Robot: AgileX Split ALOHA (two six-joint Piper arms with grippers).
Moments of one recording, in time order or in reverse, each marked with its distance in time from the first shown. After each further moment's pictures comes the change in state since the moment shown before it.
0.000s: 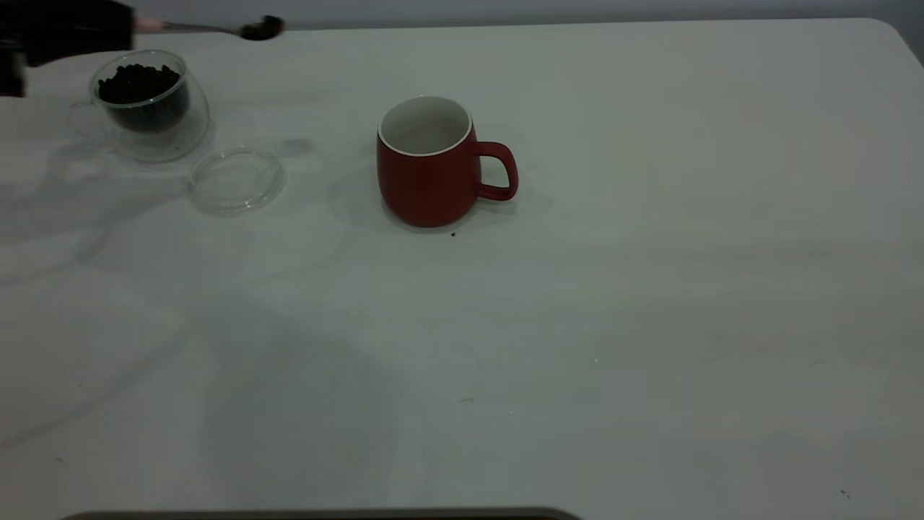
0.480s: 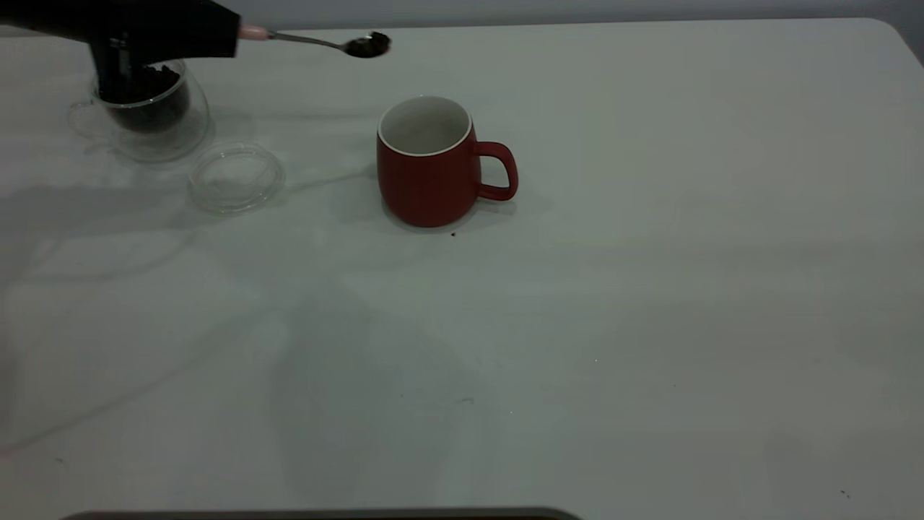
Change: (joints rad) left arm -0.171 0.000 0.001 -0.001 0.000 -0.001; right arm 0.000 0.000 0.000 0.000 0.000 0.000
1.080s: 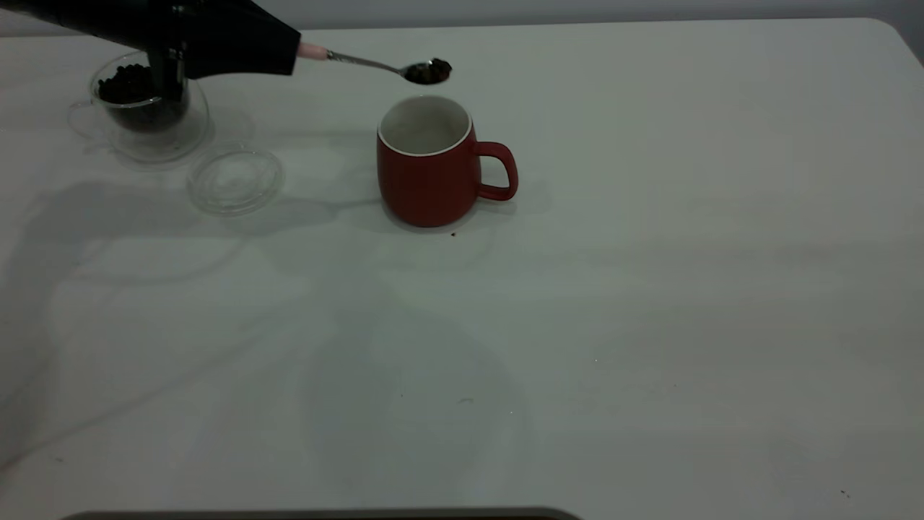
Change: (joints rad) left arm -0.094 0.011 0.000 0.023 -0.007 0.001; right arm 0.000 0.000 0.000 0.000 0.000 0.000
